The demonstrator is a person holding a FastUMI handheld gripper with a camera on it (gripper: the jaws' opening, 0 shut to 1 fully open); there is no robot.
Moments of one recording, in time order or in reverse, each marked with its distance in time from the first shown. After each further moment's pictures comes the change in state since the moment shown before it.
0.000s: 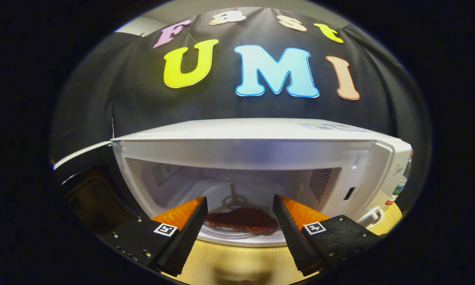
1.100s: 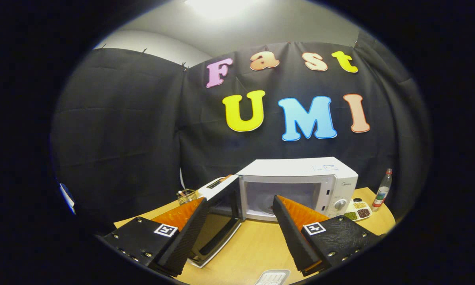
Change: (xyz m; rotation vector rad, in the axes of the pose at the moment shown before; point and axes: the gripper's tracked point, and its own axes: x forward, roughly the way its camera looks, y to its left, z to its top) arm -0.299 0.115 0.065 -0.011 -0.181 0.327
